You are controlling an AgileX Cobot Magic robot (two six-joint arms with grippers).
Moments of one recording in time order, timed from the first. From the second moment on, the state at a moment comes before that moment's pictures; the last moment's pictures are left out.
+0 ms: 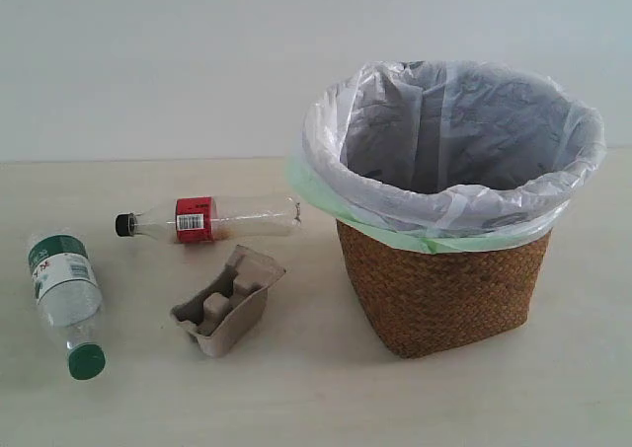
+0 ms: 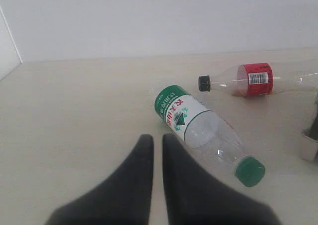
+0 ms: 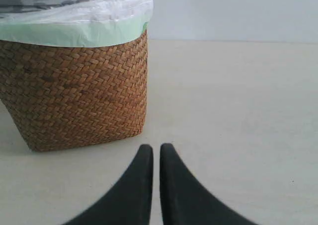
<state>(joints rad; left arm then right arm) 0.07 0.00 0.00 -0.02 0.30 0.06 0.15 0.01 0.00 -0.02 0.33 0.03</state>
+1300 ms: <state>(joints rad) 0.07 0.34 -0.43 0.30 -0.16 -0.64 0.15 0.01 0.00 -0.02 0.33 0.03</state>
